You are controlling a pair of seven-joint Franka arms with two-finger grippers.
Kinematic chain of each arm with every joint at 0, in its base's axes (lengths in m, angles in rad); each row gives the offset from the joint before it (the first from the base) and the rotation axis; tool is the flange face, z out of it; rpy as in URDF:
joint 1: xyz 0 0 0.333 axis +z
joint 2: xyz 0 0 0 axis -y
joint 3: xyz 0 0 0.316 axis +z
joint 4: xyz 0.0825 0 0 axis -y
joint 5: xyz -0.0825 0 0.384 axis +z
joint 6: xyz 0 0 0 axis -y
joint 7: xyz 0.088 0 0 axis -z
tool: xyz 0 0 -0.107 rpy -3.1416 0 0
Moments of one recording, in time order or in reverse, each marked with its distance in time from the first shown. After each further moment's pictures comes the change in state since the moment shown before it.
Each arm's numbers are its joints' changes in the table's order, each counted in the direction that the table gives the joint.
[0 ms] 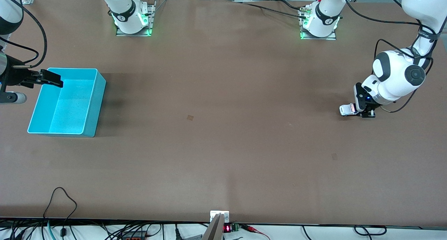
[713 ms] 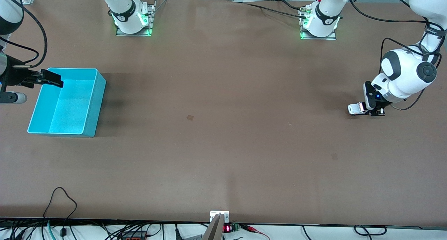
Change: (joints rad) left arm 0.067 -0.006 0.000 0.005 0.001 0.015 0.066; right arm 0.001 0.000 0.000 0.000 0.000 0.000 0.000
